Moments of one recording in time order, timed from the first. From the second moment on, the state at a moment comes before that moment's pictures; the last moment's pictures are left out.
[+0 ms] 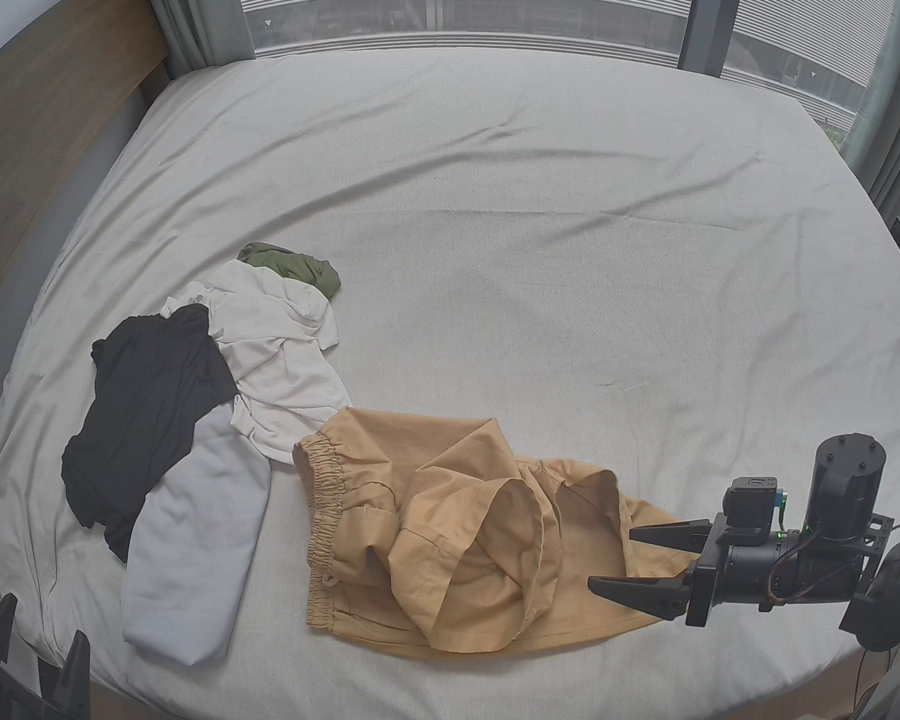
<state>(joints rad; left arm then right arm) 0.00 0.02 -0.02 0.00 0.00 -0.02 0.52 1.71 -0.18 -1.15 0.46 0.25</state>
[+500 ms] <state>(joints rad) 0.00 0.02 -0.02 0.00 -0.03 0.01 0.52 1.72 -0.18 -1.16 0.45 0.25</state>
